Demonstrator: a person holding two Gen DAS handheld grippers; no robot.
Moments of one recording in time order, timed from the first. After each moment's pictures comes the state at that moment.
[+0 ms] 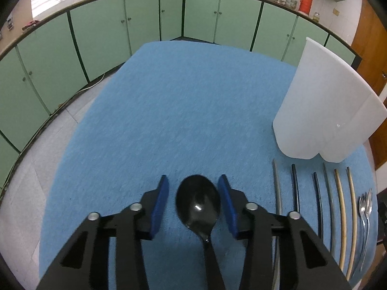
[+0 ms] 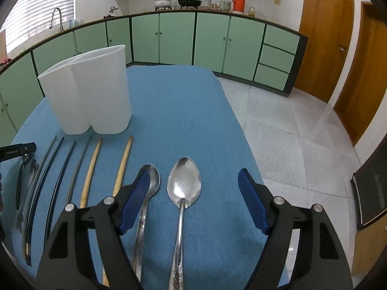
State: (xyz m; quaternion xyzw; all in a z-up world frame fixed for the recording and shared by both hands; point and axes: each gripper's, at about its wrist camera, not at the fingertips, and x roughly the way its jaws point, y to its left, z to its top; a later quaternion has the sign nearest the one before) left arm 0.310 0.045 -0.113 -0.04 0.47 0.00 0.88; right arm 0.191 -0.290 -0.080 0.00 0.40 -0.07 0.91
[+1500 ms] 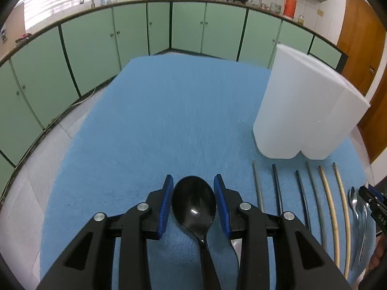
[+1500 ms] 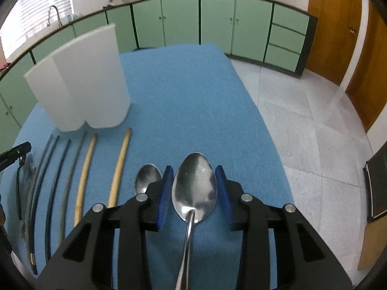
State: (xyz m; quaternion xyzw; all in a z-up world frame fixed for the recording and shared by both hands) left arm 0.295 0.034 -0.098 -0.02 0.43 -0.03 0.90; right arm 0.210 -0.295 -0.095 0.03 0.43 -0.04 0.90
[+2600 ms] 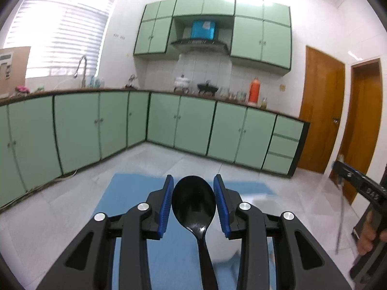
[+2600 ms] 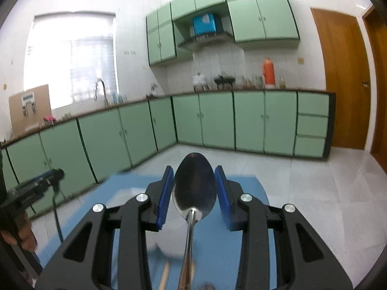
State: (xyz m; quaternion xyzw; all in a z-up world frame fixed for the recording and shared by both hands) left arm 0.270 0.016 0.059 -0.05 0.16 -0.10 0.98; right arm 0.224 -0.278 0.081 0.05 0.14 0.06 0.99
